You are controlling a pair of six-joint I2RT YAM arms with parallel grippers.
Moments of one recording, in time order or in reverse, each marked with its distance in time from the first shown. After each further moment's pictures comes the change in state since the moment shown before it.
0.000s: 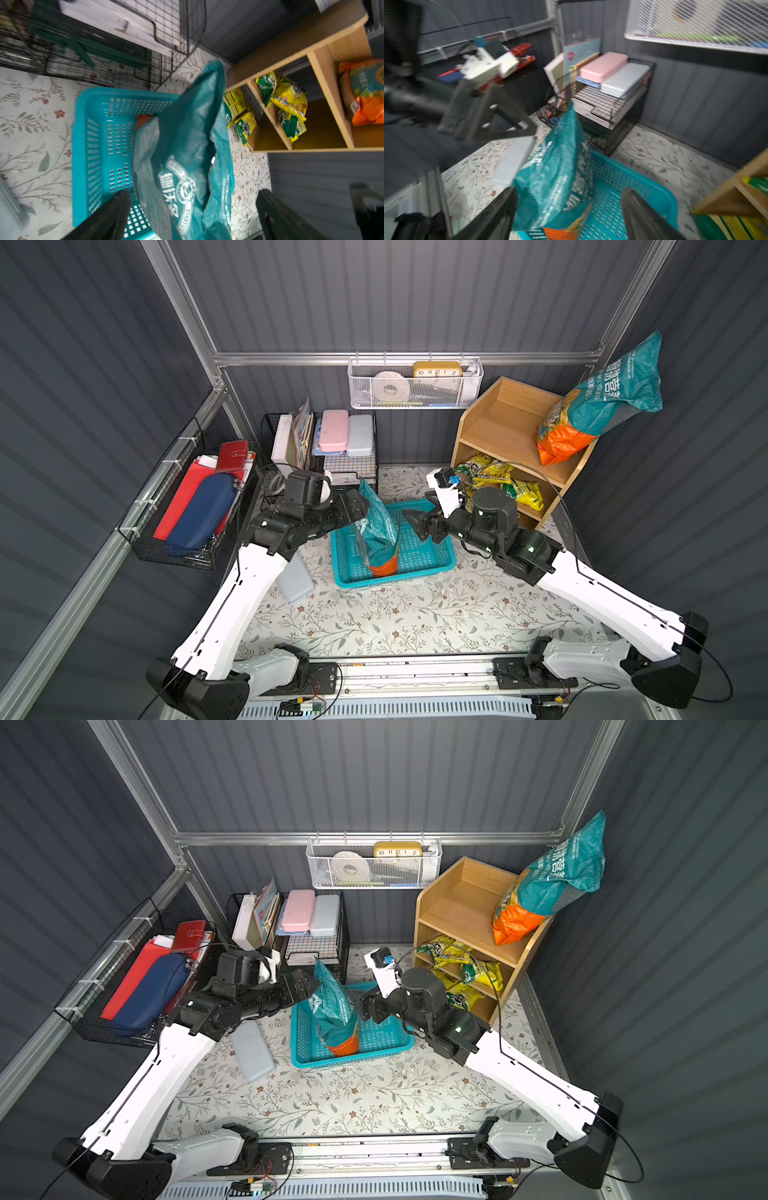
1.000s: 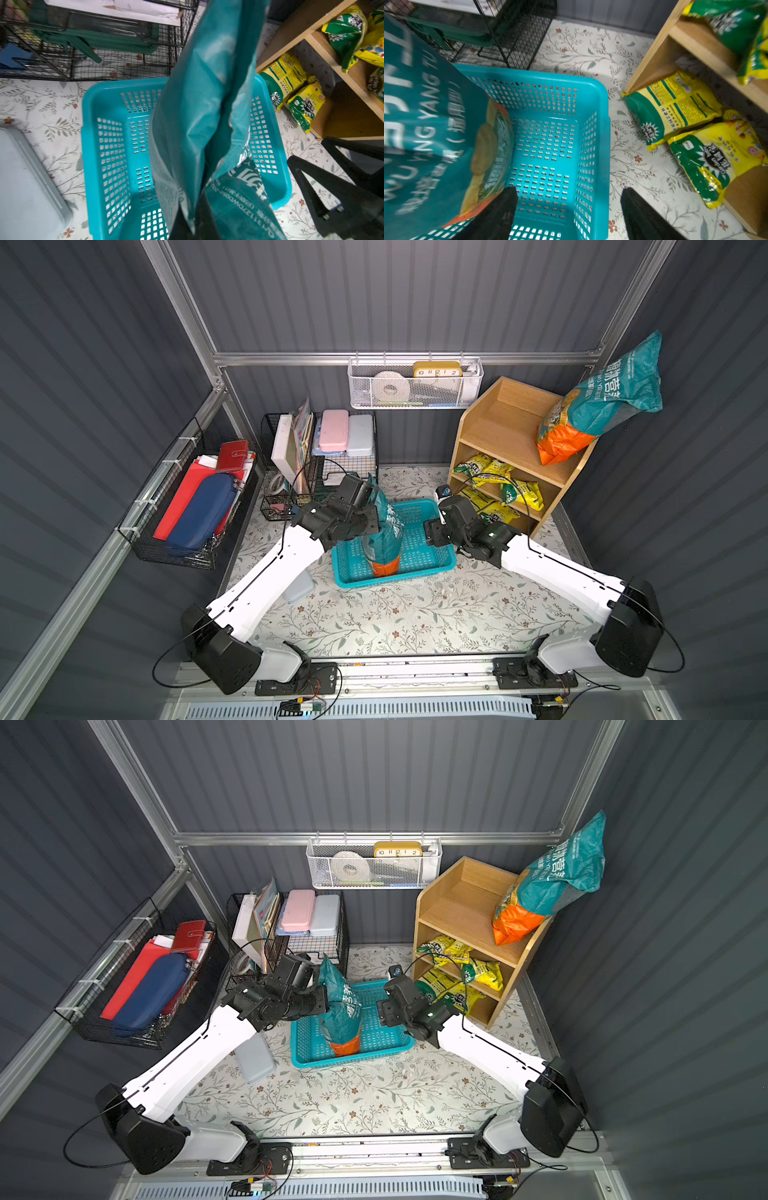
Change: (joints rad) left arm -0.193 0.161 0.049 -0.068 -0.359 0.073; right arm -0.071 0.225 -0.086 -0.203 0.264 0.156
